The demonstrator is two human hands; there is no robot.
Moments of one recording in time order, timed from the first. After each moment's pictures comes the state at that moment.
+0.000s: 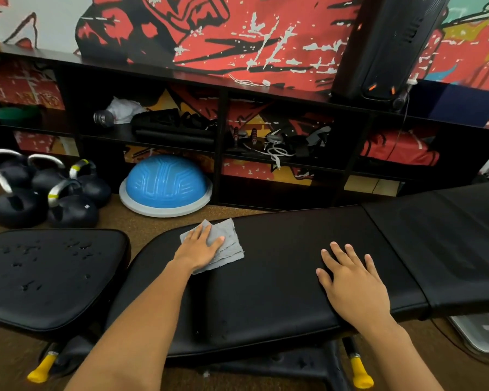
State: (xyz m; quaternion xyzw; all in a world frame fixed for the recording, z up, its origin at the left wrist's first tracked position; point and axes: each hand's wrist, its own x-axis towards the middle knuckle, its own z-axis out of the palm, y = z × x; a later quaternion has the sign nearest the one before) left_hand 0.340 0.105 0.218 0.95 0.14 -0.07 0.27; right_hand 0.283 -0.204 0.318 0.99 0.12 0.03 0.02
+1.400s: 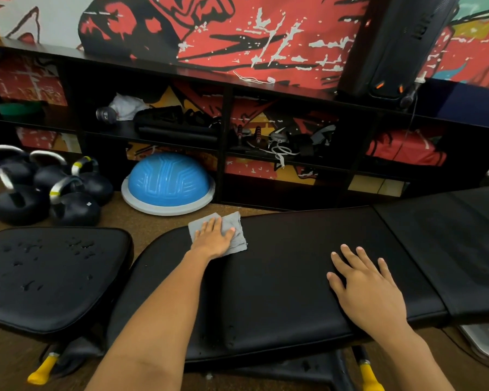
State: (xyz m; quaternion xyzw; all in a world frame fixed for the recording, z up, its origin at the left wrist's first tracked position) left_hand 0.373 0.095 0.221 0.94 0.15 -0.07 0.29; right_hand 0.281 -0.202 0.320 0.99 0.11 0.03 0.02
